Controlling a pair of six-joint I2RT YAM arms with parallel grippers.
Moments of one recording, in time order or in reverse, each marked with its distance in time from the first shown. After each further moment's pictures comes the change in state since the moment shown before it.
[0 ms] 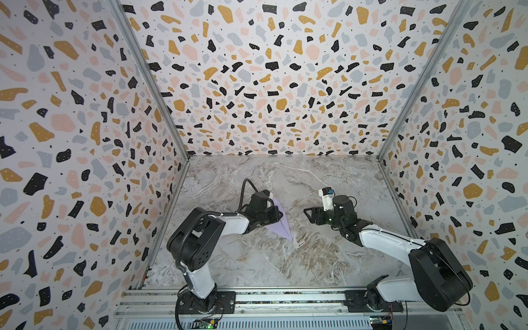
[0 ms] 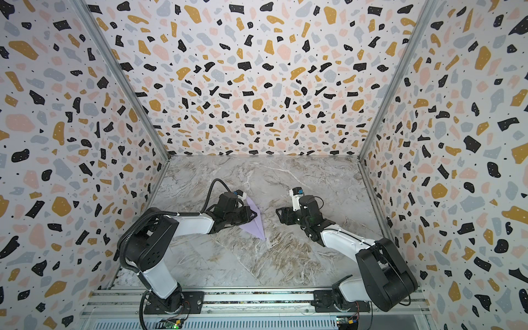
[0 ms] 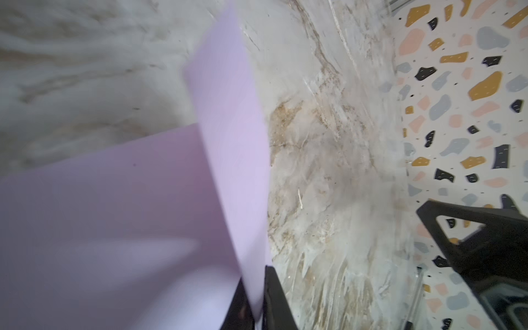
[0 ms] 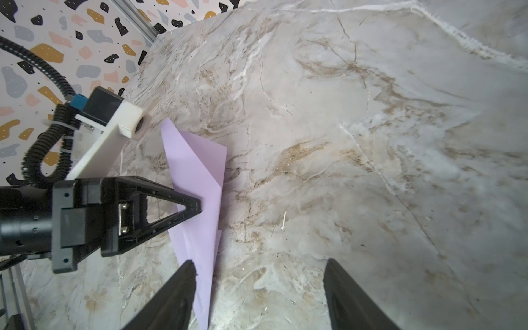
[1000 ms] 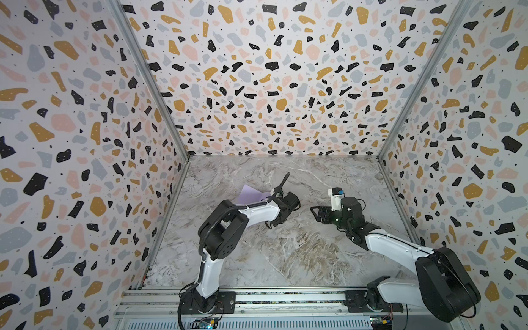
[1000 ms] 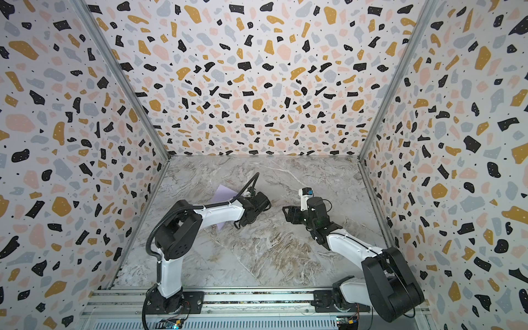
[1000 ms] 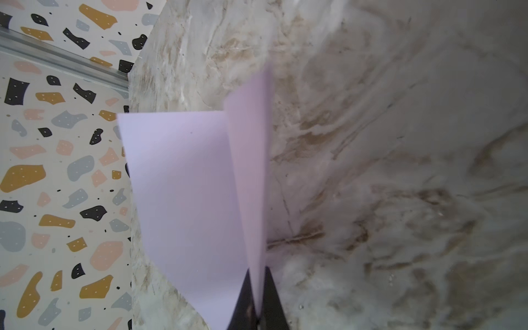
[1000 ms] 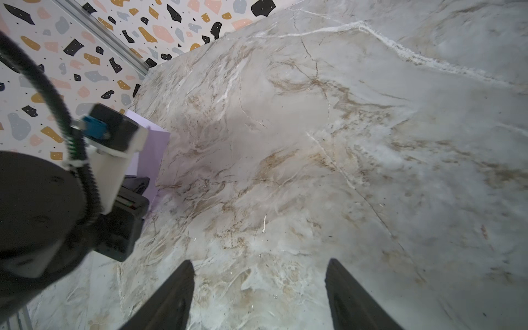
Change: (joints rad) left arm -0.240 0.299 0.539 -0.923 -1.192 0.357; right arm -0.074 -0.071 -0.060 0.026 -0.001 0.065
